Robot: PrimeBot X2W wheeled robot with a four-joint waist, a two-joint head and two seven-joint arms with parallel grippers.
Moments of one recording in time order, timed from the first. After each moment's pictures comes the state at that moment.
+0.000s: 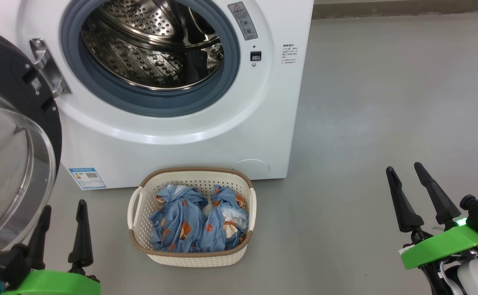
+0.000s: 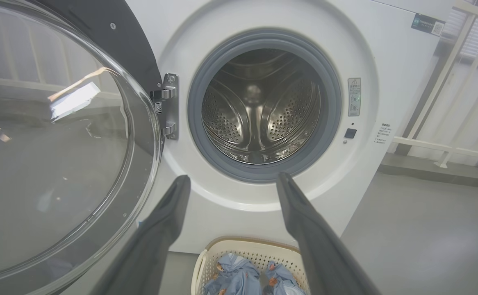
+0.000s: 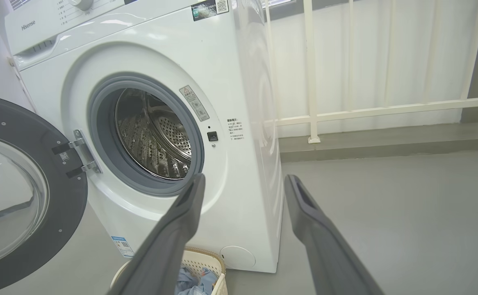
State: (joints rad) left arm -0.10 0.33 -0.18 0.19 -0.61 0.06 -0.23; right arm -0.13 -0.30 0.19 0.19 0.55 0.12 -0.25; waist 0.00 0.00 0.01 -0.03
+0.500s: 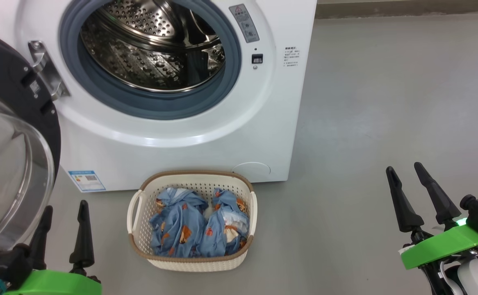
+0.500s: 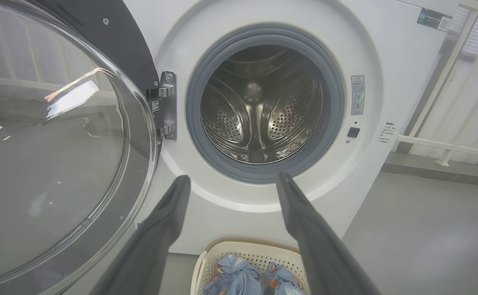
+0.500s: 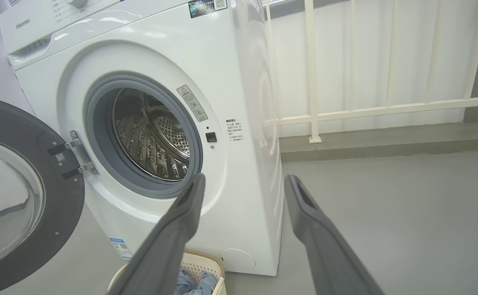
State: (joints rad) left arm -0.10 0.34 -0.19 0.19 -0.61 0.06 -0.23; right arm -0.13 -0.30 0.19 0.19 0.55 0.12 -0.25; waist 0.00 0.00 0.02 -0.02
